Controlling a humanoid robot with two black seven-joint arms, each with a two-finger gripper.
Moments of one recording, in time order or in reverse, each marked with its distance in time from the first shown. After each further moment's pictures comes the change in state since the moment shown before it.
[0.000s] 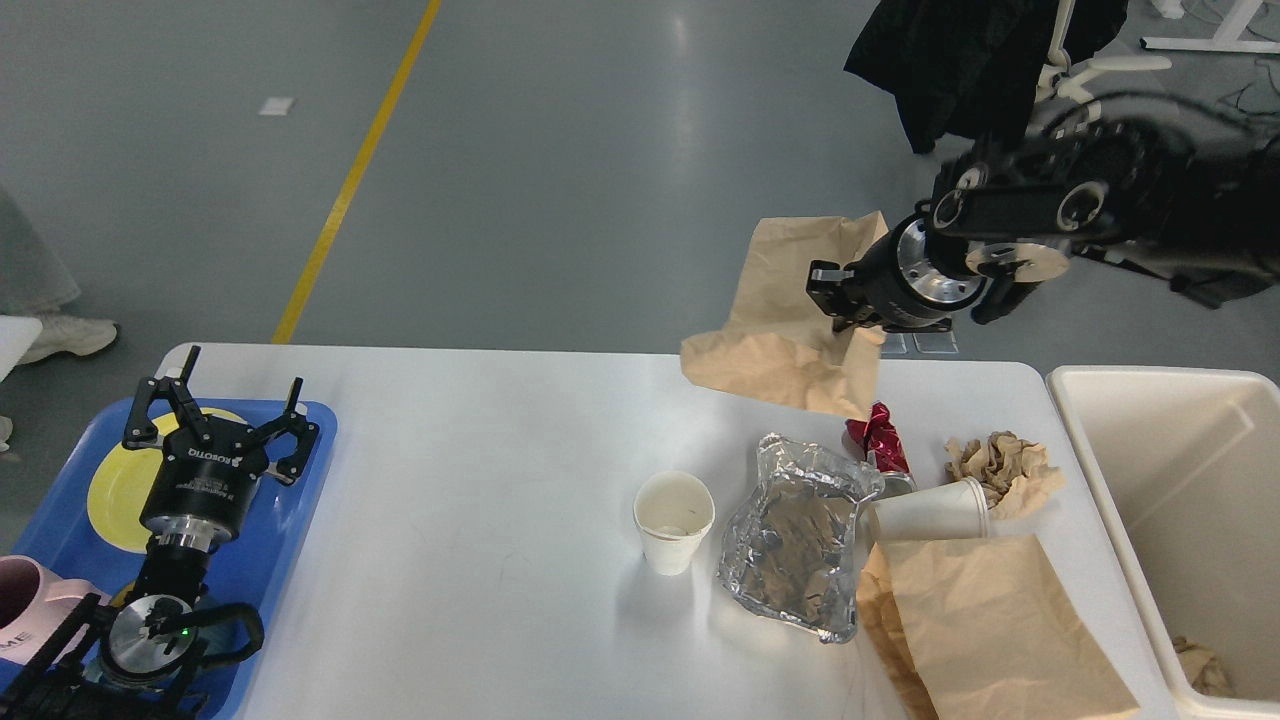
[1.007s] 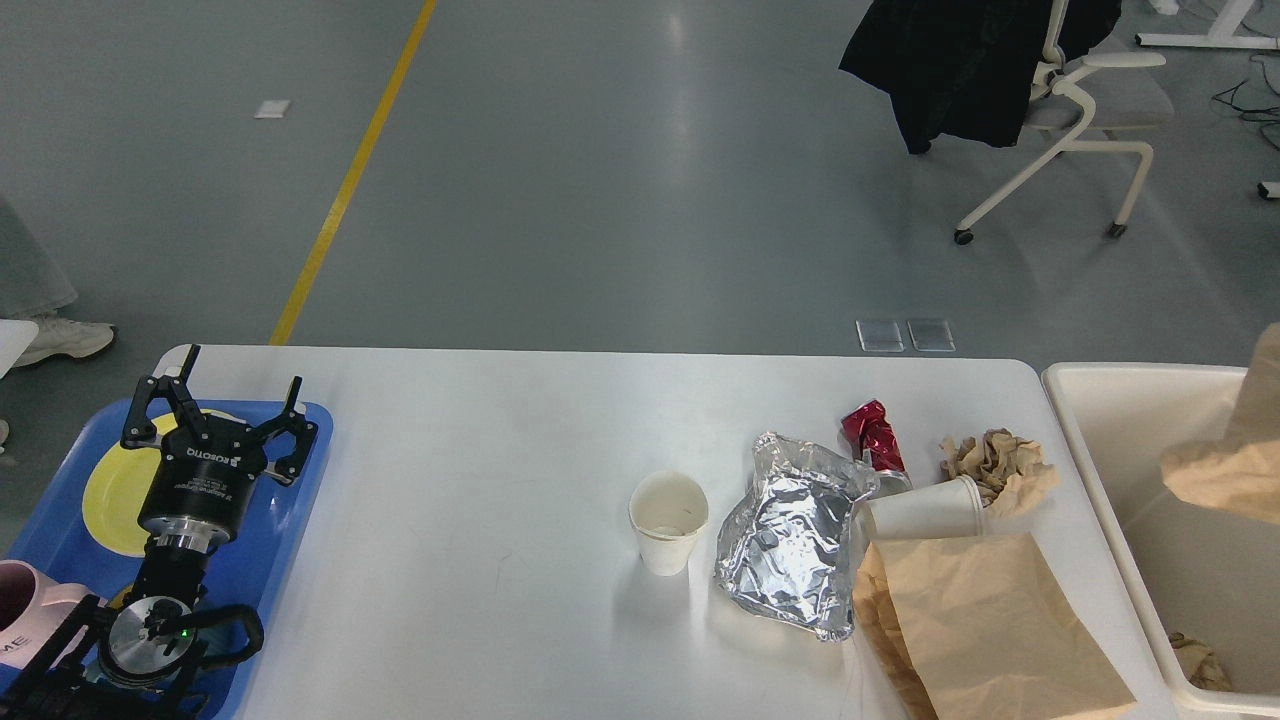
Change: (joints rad) left arm 0.000 0.002 0.000 0.001 0.000 0.000 -0.001; right arm -0.209 -0.520 -0.484 -0.230 -0.291 0.016 0.286
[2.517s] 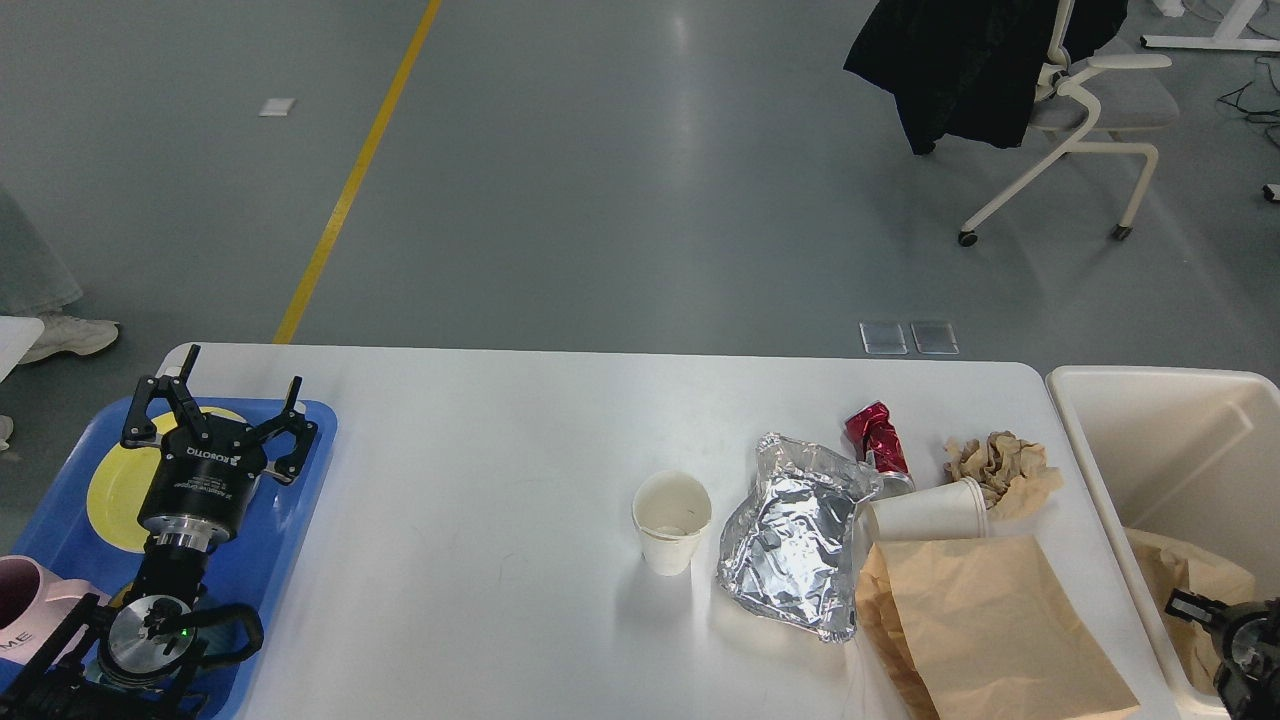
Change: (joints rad) left arm -0.001 0.000 0.000 0.000 0.000 0.000 0.000; right arm -1.447 0.401 0.825 -1.088 0.018 -0.416 -0.025
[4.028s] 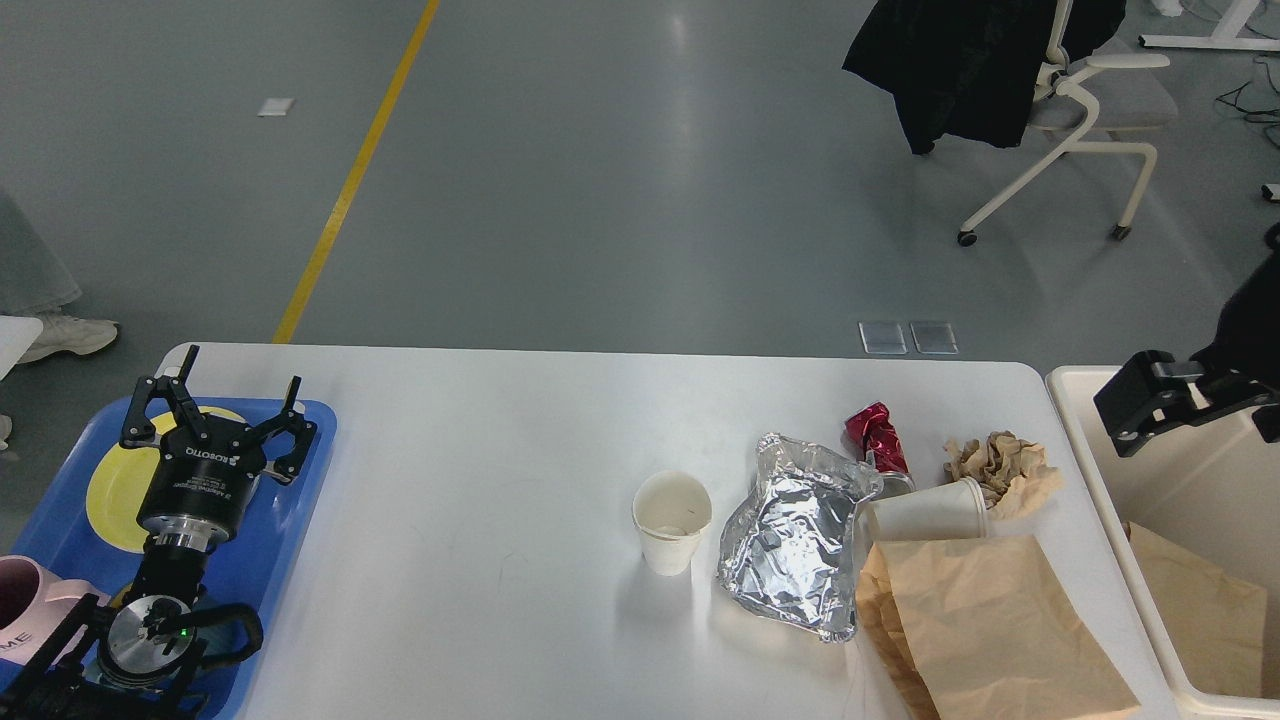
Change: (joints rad) left arm 0.000 0.000 -0.001 0.000 -0.002 0.001 0.000; right arm 2.099 -0.099 -0.690 1.735 -0.174 0.705 -0.108
